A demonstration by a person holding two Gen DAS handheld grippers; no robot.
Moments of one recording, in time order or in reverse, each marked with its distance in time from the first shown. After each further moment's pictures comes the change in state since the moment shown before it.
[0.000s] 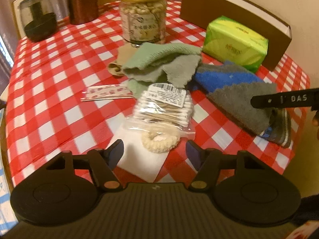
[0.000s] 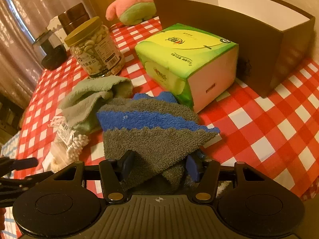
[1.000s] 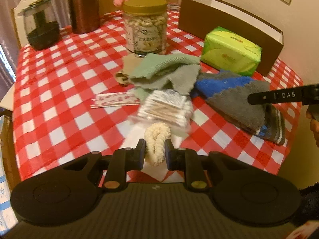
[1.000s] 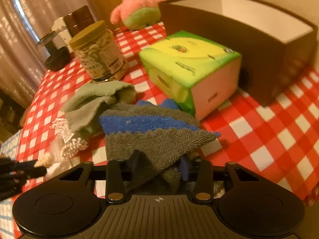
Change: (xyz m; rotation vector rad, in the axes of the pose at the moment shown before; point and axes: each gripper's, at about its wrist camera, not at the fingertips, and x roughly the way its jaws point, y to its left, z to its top) left arm -0.031 0.018 -0.004 0.003 -0.060 -0.016; right arm -0.005 0.006 0.004 -0.042 -0.036 0.007
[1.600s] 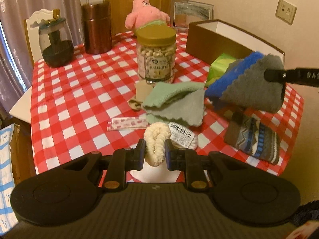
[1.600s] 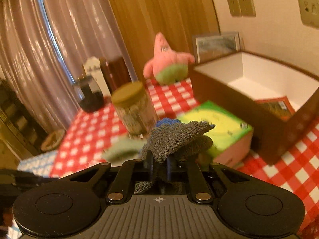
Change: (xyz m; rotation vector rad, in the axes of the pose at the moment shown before) left arm -0.038 0.001 0.022 -0.021 -0.094 0.037; right arm -0.070 0.017 0.028 -0.050 -0.286 0.152
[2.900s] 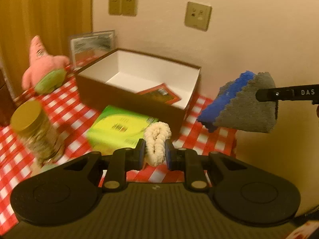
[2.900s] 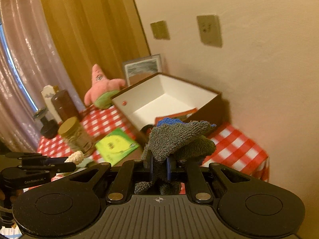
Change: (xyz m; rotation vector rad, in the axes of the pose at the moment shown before) left arm 0.020 -0.192 0.107 0.260 -0.095 -0.339; right arm -0.168 -0.125 0.048 0.124 -0.036 -0.244
